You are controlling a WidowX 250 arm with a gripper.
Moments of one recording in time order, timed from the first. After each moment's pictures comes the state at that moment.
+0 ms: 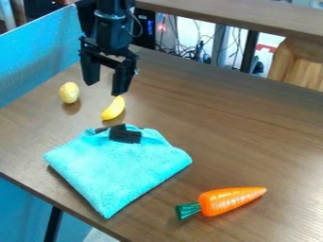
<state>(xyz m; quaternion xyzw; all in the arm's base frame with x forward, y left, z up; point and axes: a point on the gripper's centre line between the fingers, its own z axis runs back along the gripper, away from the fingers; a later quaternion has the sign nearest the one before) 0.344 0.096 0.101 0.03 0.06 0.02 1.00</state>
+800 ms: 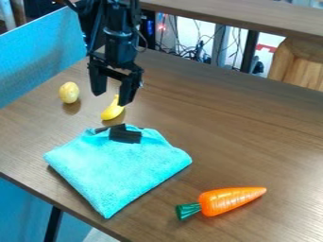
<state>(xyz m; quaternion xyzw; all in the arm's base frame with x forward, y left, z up) 0.362 0.100 0.069 0.03 0.08 0.02 1.00</state>
